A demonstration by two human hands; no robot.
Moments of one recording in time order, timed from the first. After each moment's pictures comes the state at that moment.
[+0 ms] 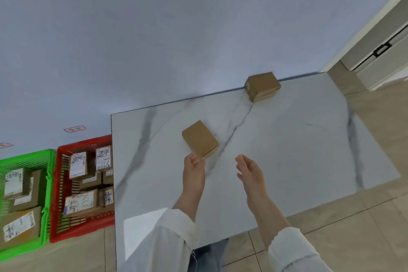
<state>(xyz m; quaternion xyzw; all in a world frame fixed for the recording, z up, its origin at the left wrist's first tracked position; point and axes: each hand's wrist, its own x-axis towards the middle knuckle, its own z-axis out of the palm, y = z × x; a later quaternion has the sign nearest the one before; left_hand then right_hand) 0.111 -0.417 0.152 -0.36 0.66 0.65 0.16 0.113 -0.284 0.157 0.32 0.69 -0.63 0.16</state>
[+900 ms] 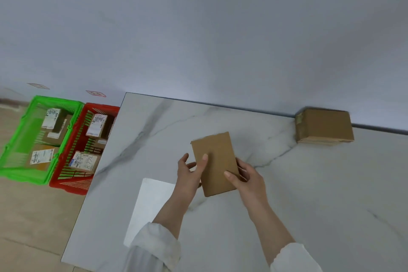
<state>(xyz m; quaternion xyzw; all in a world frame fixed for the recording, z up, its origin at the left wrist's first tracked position) -0.033 -0.372 0.067 -0.50 0.56 0.66 0.06 -0.088 -0.235 0.039 0.11 0.73 -0.57 0.37</state>
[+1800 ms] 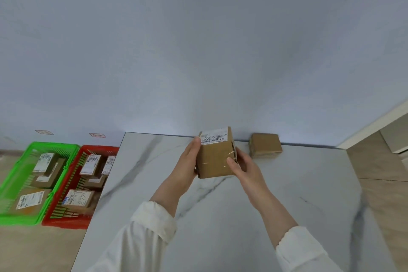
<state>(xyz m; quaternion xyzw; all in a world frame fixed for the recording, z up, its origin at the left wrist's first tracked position) -0.007 -0.339 0.272 -0.24 0.58 0.78 0.07 -0.047 -0.175 0.265 -0.01 0.74 -0.62 0.27</state>
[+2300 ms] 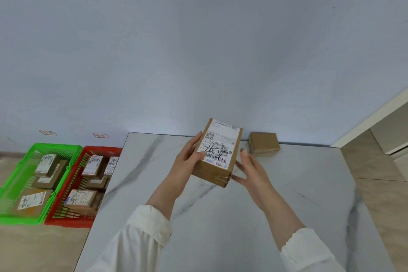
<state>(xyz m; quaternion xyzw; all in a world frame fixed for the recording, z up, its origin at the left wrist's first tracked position) 0.045 -0.344 0.291 -0.20 0.63 0.75 0.00 -0.010 -0.170 0.283 0.04 0.64 -0.71 0.29</state>
